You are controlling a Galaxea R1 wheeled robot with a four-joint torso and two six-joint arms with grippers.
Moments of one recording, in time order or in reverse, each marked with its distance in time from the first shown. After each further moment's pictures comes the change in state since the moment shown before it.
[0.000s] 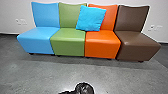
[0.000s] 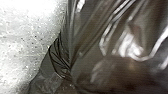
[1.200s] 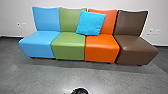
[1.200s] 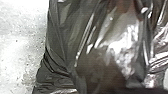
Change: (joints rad) left arm 0.034 -0.080 0.084 0.016 0.010 -0.001; right arm -0.017 0.032 -0.021 0.000 0.000 0.000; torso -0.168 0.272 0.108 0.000
